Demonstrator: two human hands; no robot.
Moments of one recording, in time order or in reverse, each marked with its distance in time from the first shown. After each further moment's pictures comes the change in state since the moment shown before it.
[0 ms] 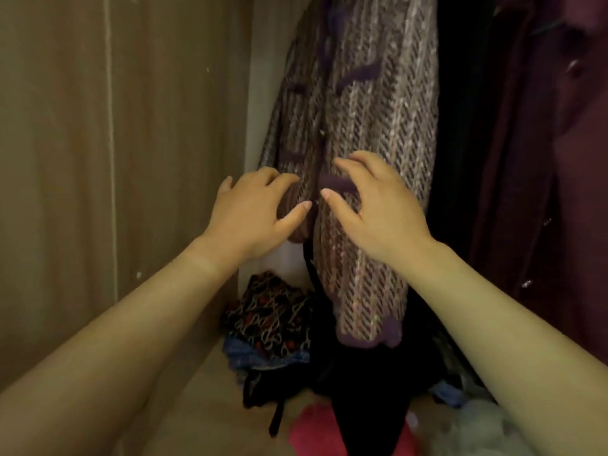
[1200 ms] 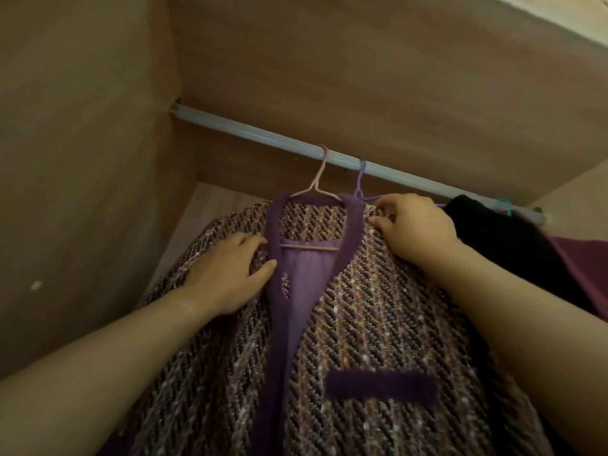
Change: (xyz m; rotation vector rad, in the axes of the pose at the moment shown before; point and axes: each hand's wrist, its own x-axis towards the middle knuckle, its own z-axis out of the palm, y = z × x) left_hand 0.423 -0.088 0.035 -0.267 0.447 0.106; right_hand 0.391 0.160 -0.061 -0.556 0.341 0.149
